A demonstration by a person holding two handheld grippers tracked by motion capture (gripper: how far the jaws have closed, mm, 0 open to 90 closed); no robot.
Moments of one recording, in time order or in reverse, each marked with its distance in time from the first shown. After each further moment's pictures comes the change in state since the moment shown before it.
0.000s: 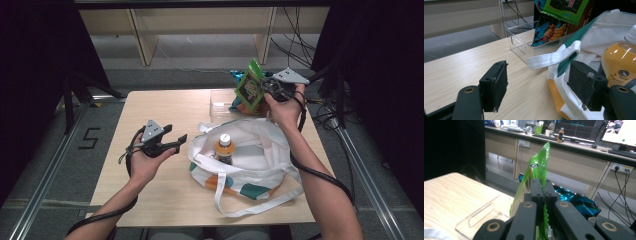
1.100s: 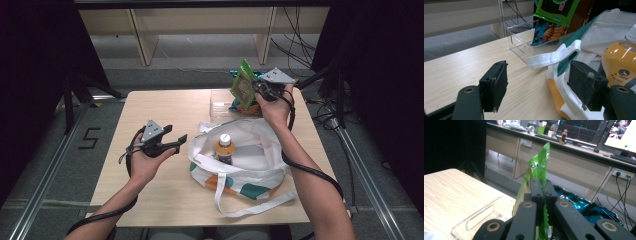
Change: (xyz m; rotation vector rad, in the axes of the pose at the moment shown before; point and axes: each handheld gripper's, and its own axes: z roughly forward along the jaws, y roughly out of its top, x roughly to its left) left arm 0.001 -0.001 0.001 0.006 -0.005 -0.001; right arm 0.016 -0.002 0.024 -0.006 -0.003 -0.070
